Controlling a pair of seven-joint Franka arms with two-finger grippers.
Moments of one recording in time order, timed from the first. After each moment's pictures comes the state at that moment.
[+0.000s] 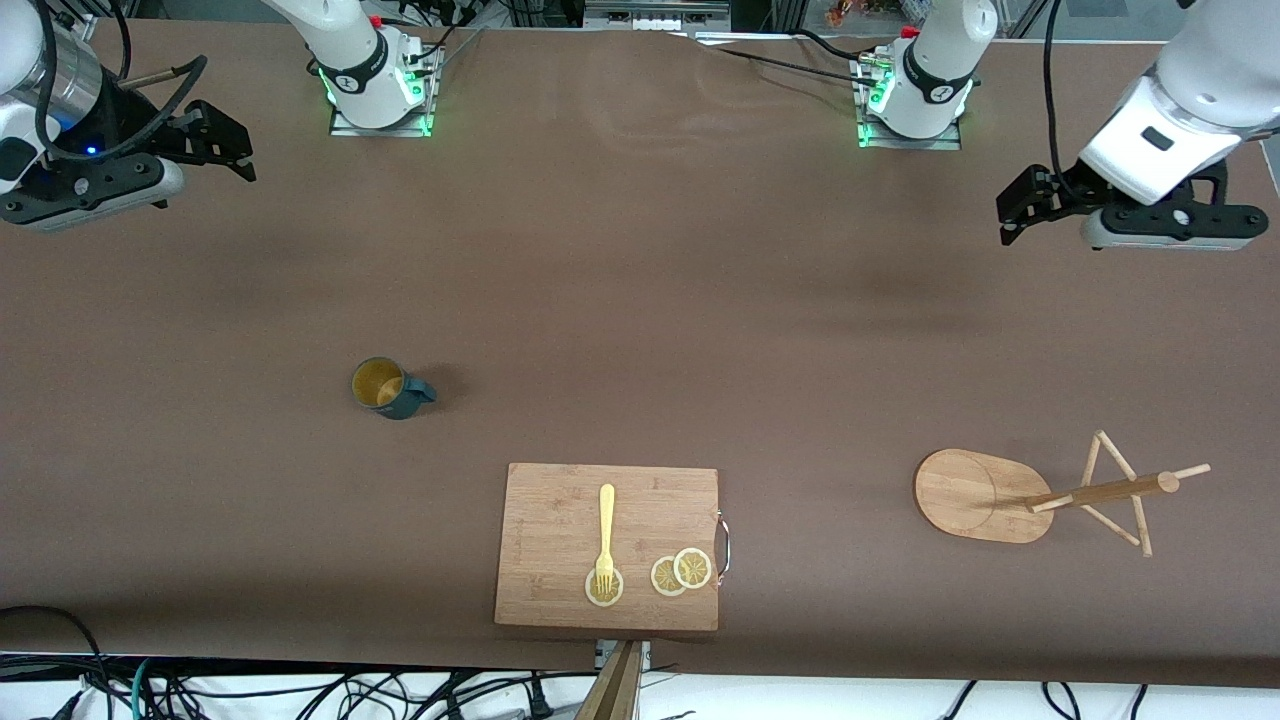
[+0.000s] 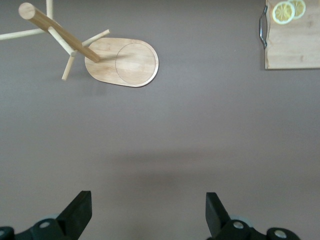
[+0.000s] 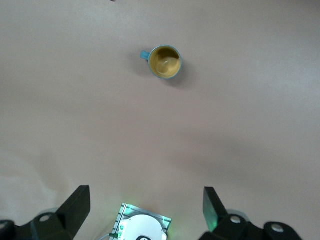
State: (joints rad) left arm 0.05 -0.06 -0.19 -1.69 -0.01 1.65 -0.13; right arm 0.19 0.01 -0.03 -1.50 0.02 1.36 -0.17
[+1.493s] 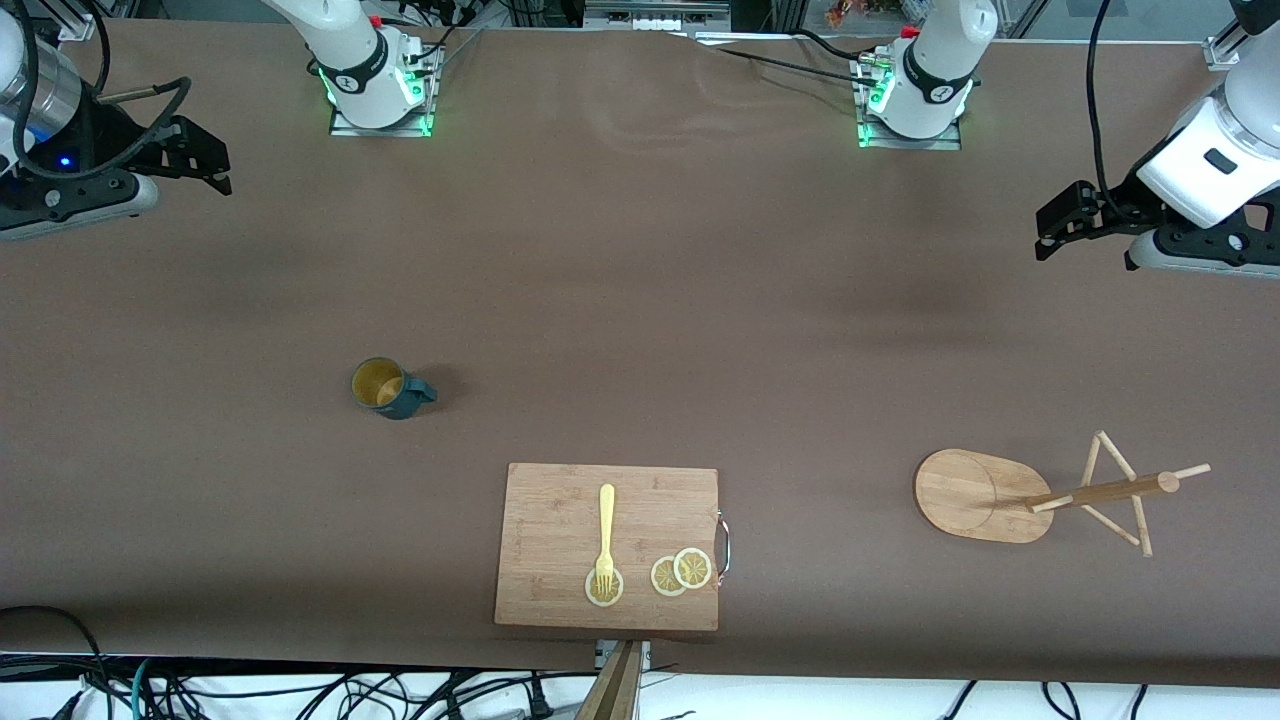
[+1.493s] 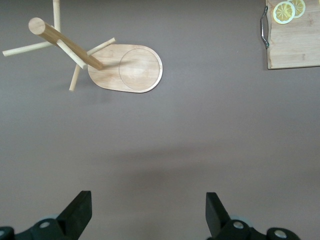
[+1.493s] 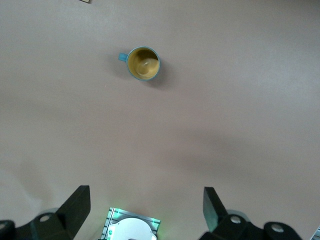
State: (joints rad) left arm -0.04 -0.02 -0.05 -1.64 -0.01 1.64 -0.01; right arm 0.19 0.01 -0.05 -1.51 -0.04 1.39 -0.16
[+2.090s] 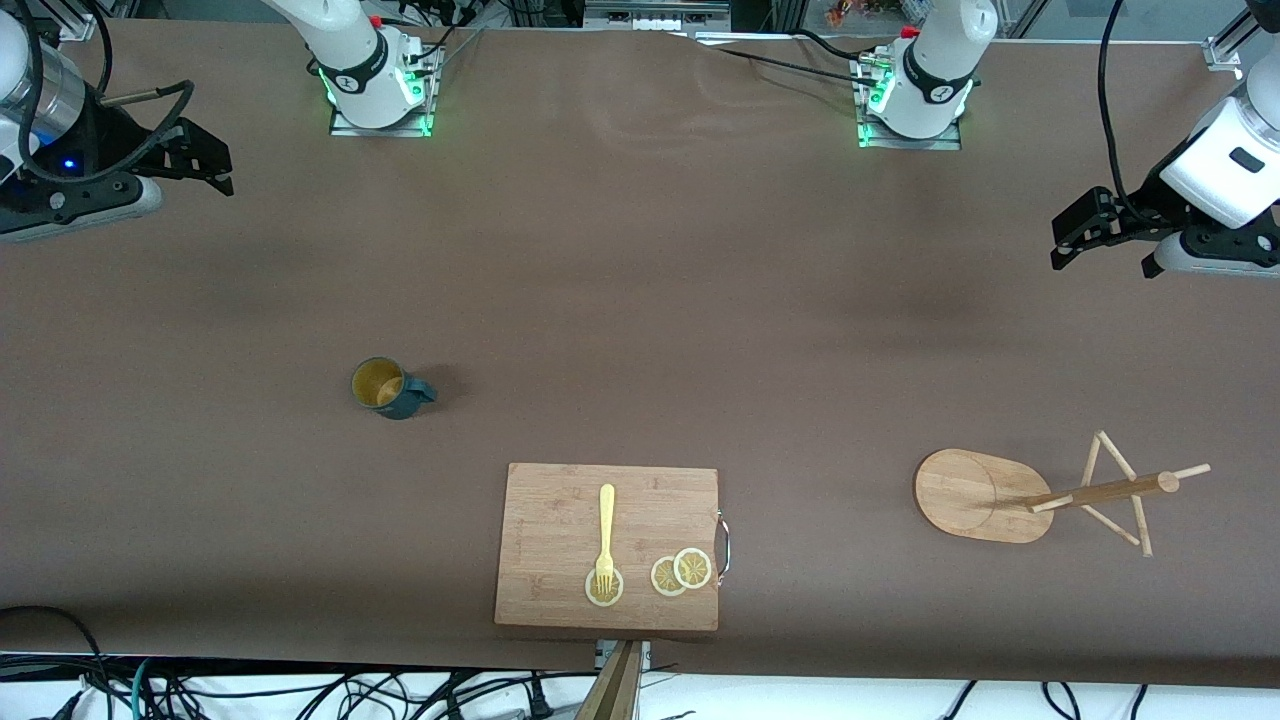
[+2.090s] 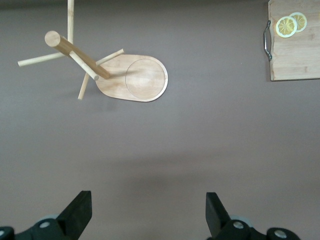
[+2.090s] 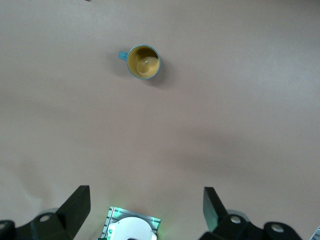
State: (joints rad) left arm -0.03 -0.02 -0.04 -1.64 -0.01 1.66 -0.01; right arm 0.19 0.01 -0.05 -1.51 -0.04 1.39 -0.16
